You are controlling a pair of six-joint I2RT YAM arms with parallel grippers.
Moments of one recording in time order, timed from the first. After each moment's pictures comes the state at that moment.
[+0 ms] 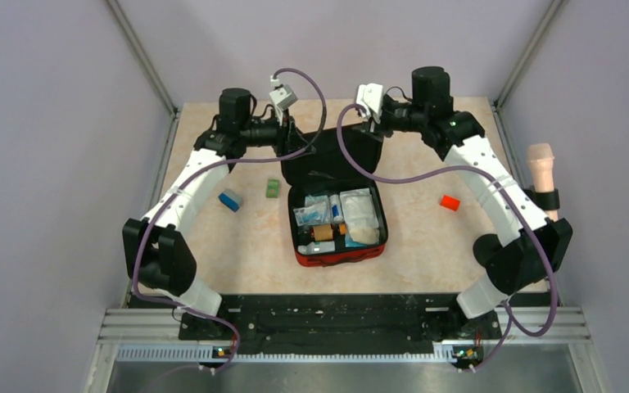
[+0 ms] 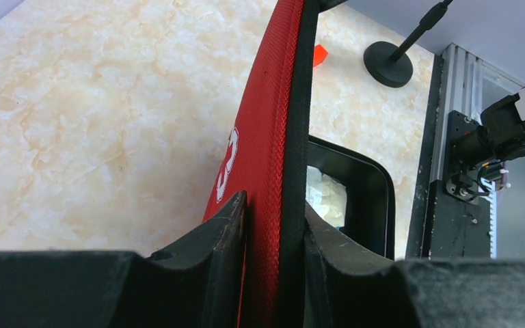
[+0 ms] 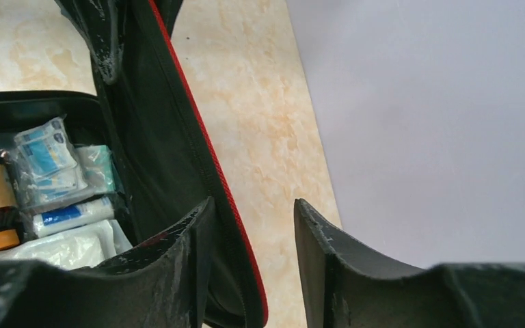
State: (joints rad) left arm -0.28 1.57 1.45 -0.32 0.95 0.10; right arm 0.41 1.56 1.64 -0.49 -0.65 -0.88
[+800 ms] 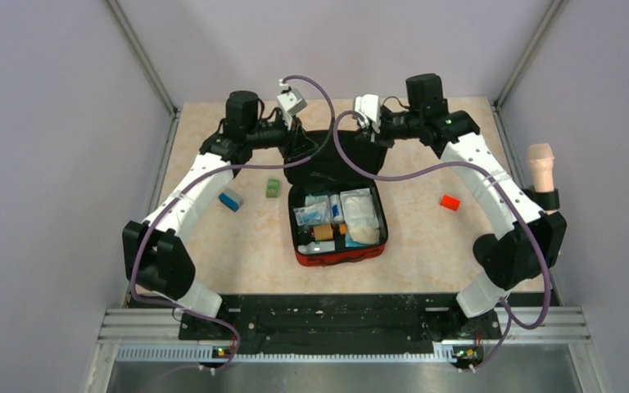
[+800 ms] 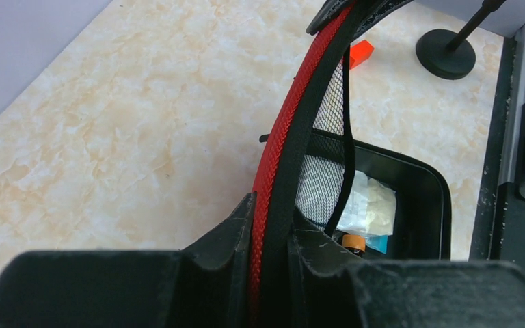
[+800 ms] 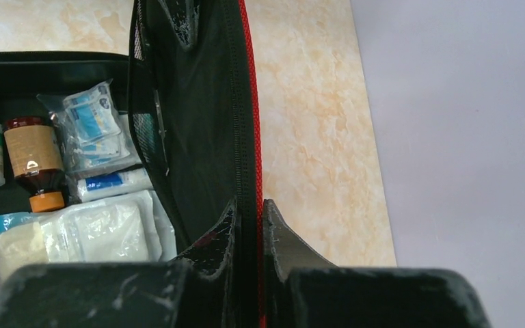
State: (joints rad) left arm -0.34 1.55 1.41 -0.26 0.81 0.19; right arm 0.41 1.61 1.65 -0.65 -0.71 -0.96
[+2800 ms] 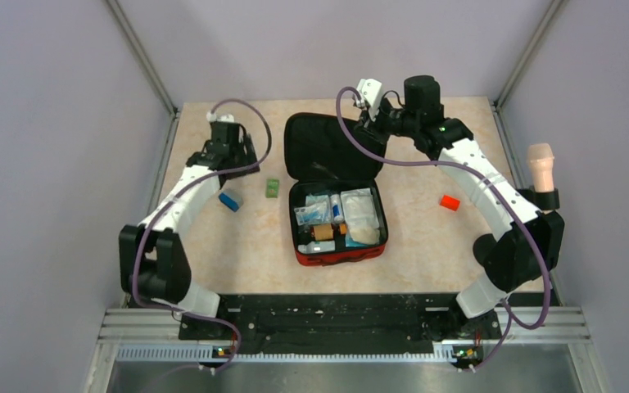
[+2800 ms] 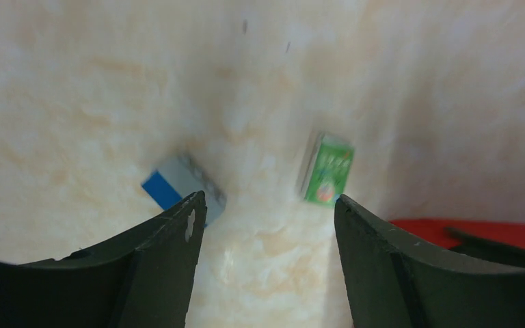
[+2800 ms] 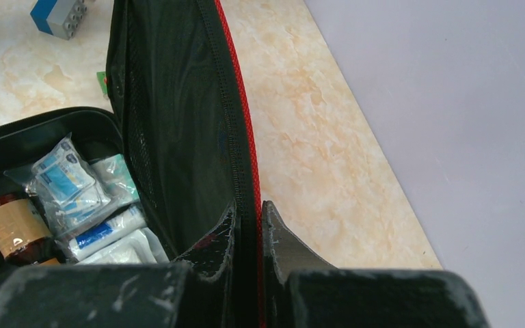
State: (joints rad) left arm -0.20 1.44 1.24 -0.44 -0.22 -0.35; right arm 0.42 1.59 1.56 -0.40 -0.51 -0.61
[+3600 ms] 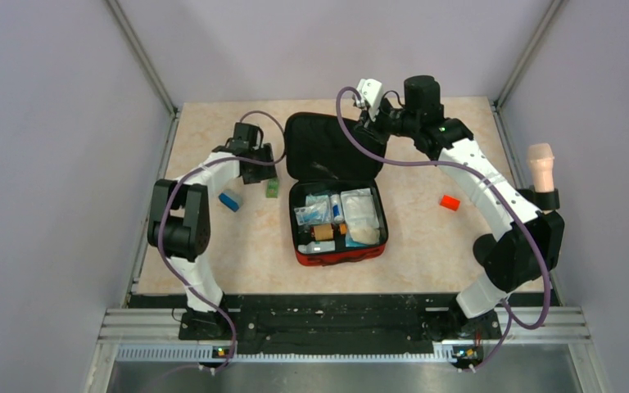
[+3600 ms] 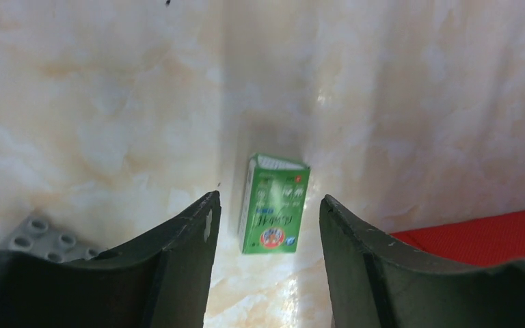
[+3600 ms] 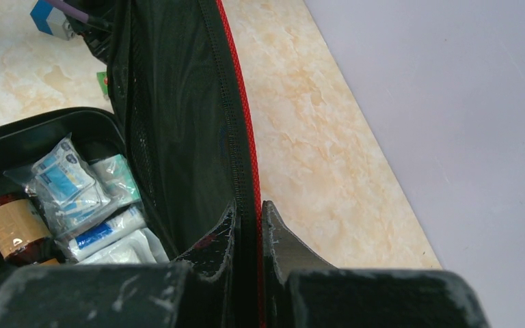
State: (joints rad) left arm -0.19 1.83 1.26 -0.39 0.03 -0.38; right arm 0.42 1.59 1.56 -0.40 -0.51 -0.61
